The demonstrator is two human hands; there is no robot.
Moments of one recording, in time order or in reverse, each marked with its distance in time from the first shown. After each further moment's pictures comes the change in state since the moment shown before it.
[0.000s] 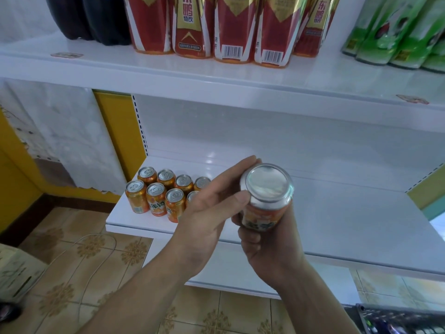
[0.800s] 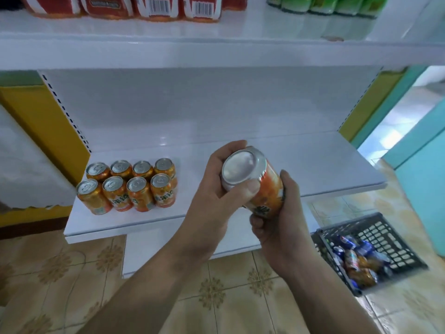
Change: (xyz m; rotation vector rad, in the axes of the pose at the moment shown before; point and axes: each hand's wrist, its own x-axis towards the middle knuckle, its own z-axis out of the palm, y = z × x) left_hand -0.017 -0.019 0.025 -0.051 -0.190 -0.081; right_hand -0.060 0.028 -0.013 -0.050 0.454 -0.265
